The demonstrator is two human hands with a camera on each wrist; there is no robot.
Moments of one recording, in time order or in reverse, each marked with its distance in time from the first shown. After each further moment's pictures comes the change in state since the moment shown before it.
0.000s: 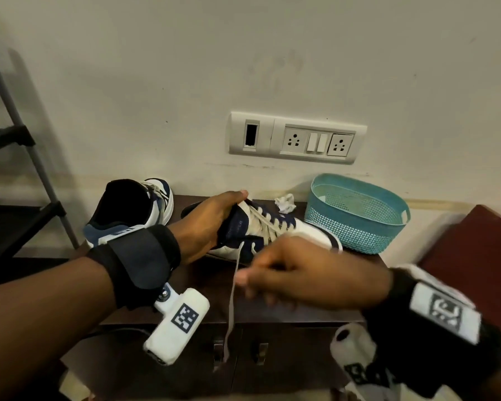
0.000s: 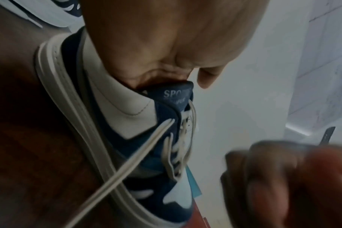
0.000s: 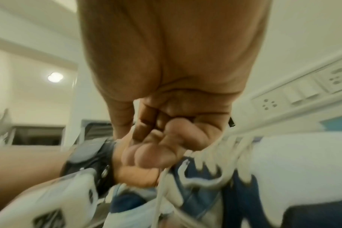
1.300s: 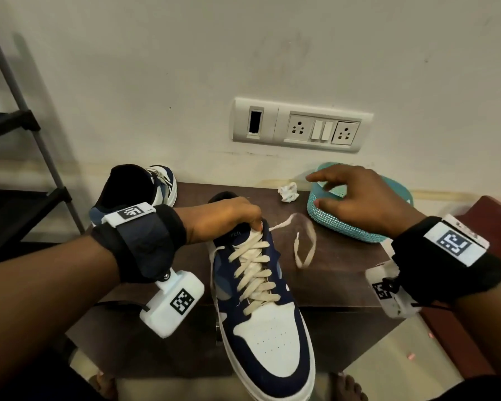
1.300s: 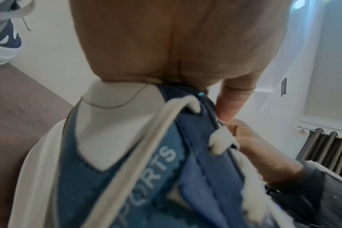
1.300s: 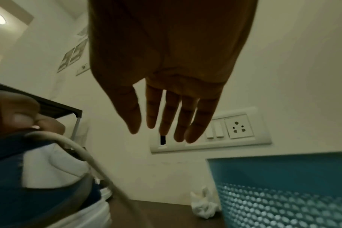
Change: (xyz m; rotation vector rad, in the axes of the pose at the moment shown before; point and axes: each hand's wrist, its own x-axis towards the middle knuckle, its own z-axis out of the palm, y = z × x) left_hand -0.022 0.016 0.010 0.643 -0.068 -0.060; right_hand -0.006 0.075 -0.071 -0.292 0.577 0.234
